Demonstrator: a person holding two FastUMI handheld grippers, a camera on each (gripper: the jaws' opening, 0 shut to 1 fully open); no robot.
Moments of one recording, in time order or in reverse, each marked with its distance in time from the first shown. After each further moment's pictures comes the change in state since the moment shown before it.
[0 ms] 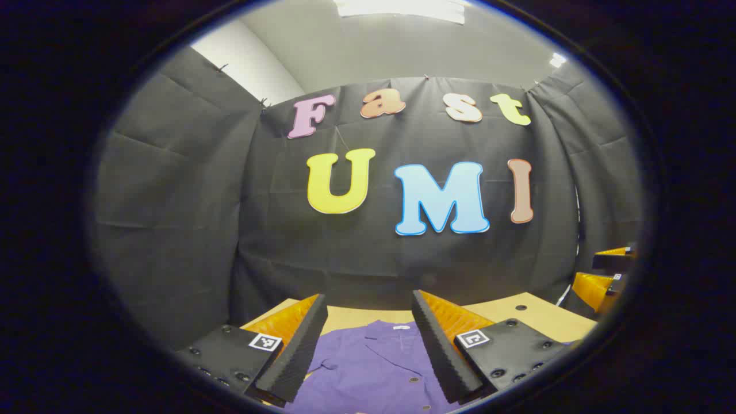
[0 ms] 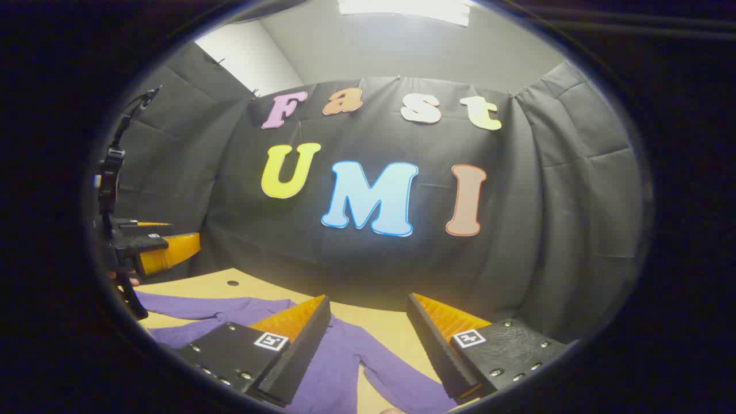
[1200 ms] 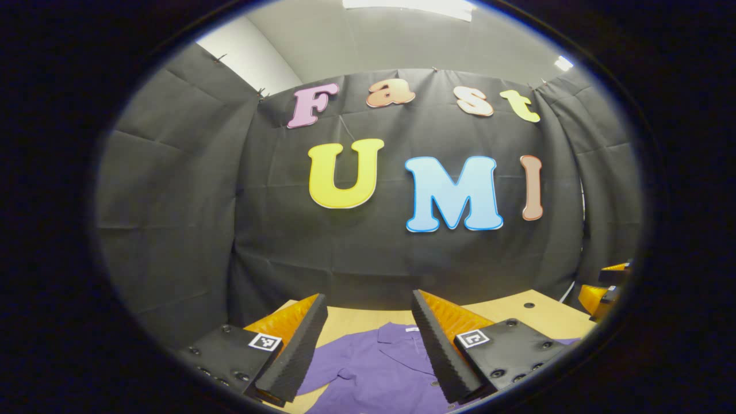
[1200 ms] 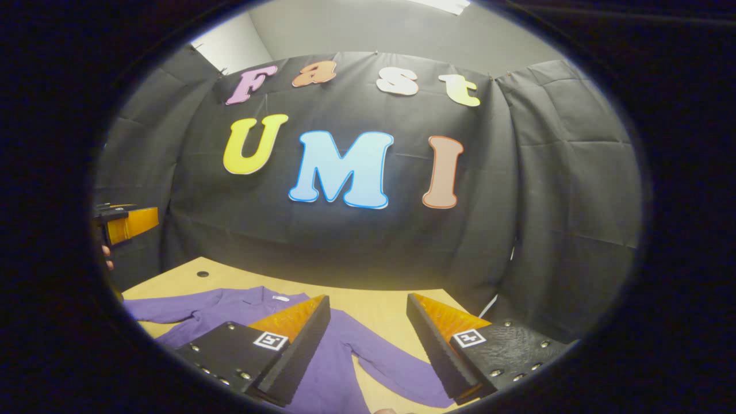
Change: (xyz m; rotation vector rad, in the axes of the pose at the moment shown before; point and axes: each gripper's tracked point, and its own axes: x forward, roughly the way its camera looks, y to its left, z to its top) left arm 0.053 0.052 -0.001 0.000 0.037 -0.033; right arm 0.024 -0.008 -0.039 0.043 0.162 -0.180
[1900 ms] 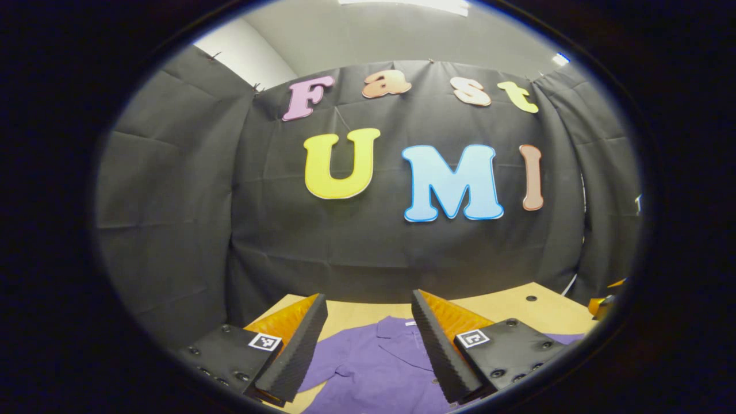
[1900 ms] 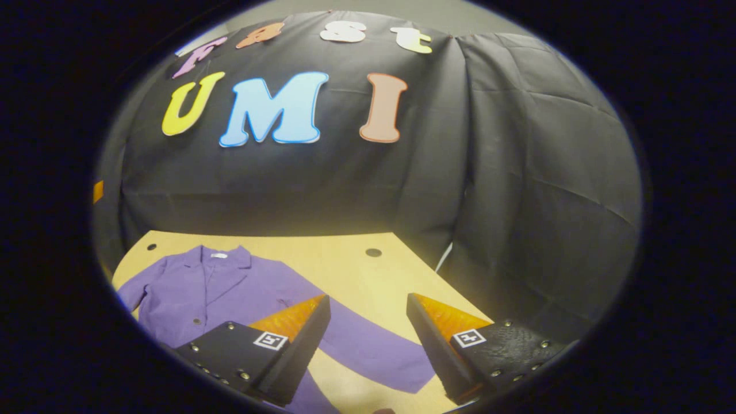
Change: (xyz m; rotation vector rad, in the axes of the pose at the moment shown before) left arm 0.013 -0.009 -0.023 0.015 0.044 0.006; right arm 0.013 -0.098 -0.112 0.083 0.315 -0.228
